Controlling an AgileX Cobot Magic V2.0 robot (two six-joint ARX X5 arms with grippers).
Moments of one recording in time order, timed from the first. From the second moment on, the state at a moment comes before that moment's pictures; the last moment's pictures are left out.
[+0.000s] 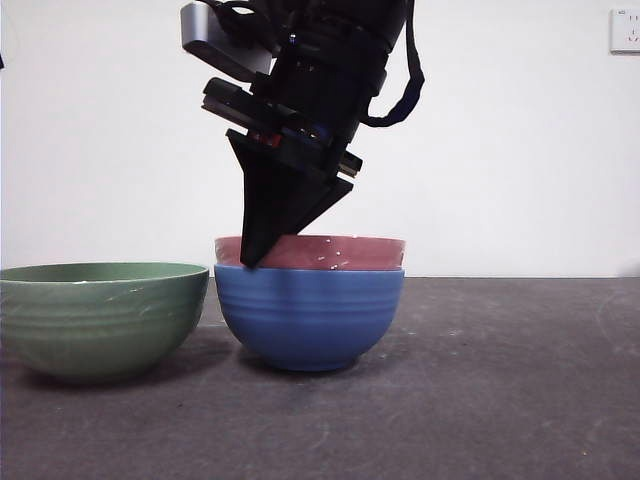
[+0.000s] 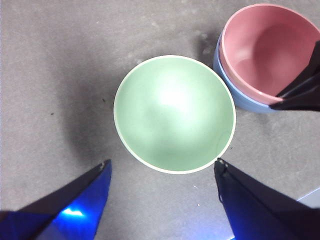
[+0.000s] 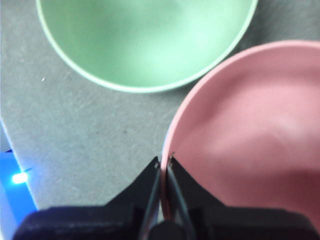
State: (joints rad) left arm -0.19 0.94 1.04 -1.00 0.19 0.07; right arm 0.84 1.80 1.39 -0.71 -0.16 -0.27
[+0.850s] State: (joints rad) left arm -0.19 0.94 1.04 -1.00 0.19 0.07; right arm 0.87 1.56 1.39 -0.81 0.23 -0.26
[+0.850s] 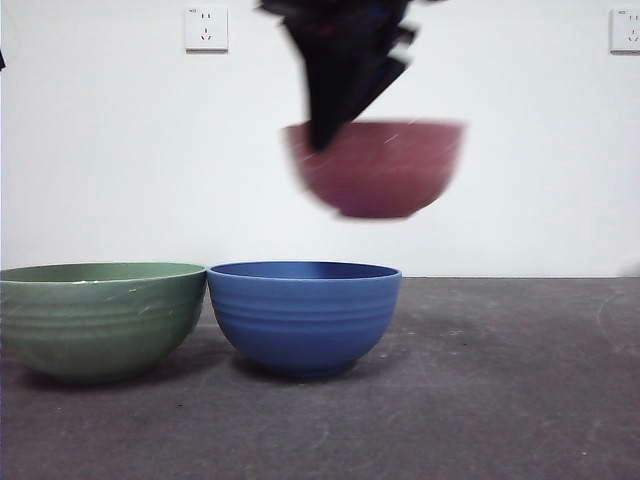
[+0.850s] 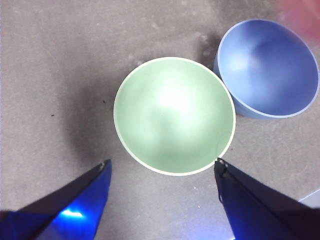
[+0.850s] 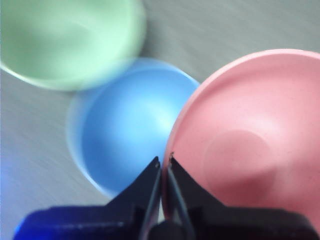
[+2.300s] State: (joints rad) left arm -0.19 0.94 1.04 -0.99 0.19 0.07; right arm 0.73 1.50 0.97 -0.60 0.06 -0.04
